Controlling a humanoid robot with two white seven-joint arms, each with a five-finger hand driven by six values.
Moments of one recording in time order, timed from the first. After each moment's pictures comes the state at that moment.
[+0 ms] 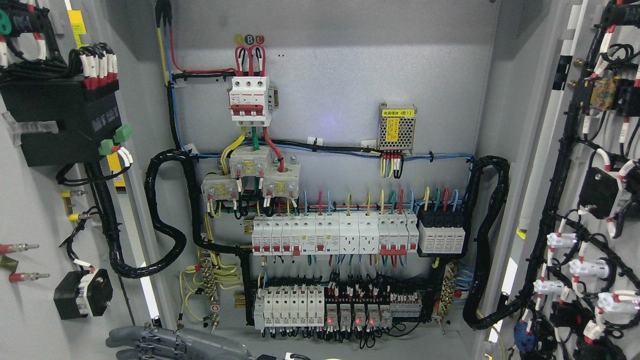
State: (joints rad) left arm -0.05 0.00 -0.30 0.00 0.39 -0.16 -0.27; right arm -0.65 0.16 0.69 -1.49 -0.57 0.34 0.52
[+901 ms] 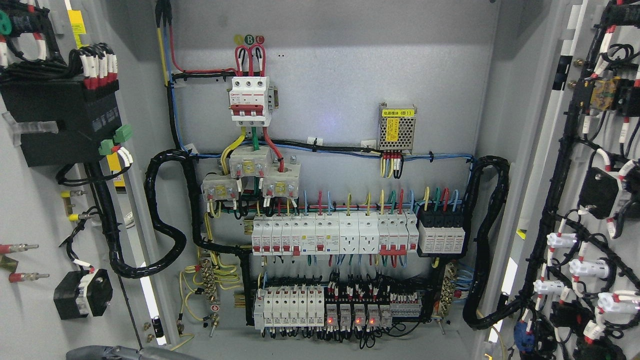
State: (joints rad) left arm -0.05 0.00 -0.30 0.00 0.39 -0.16 -0.27; right arm -0.67 0.16 0.81 -1.54 -0.61 0.34 0.43
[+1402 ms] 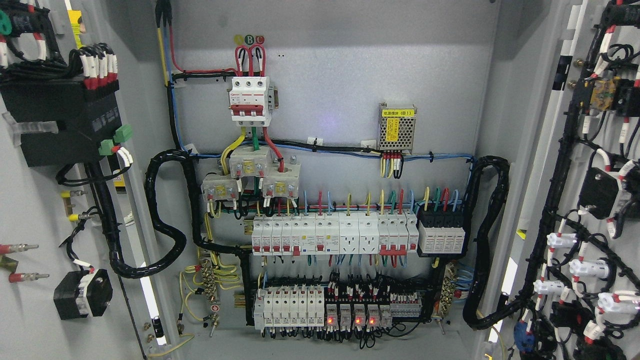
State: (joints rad) left arm -0.05 0.00 -0.30 0.00 0.39 -0.16 -0.27; right arm -0.68 0.17 0.85 -1.55 -0.61 0.35 0.43
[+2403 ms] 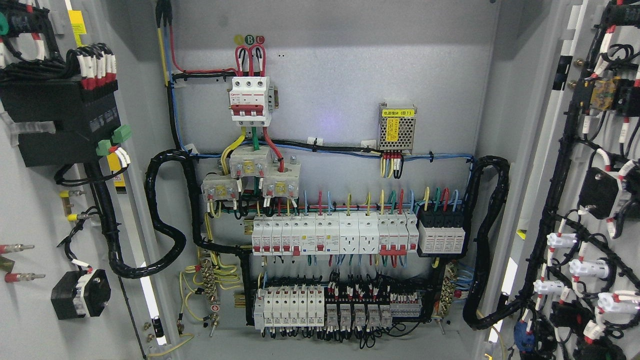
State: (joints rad) left arm -0.05 0.00 -0.30 0.00 0.39 -0.16 -0.27; right arm -0.57 0.13 0.76 -1.56 -0.54 0.35 0.43
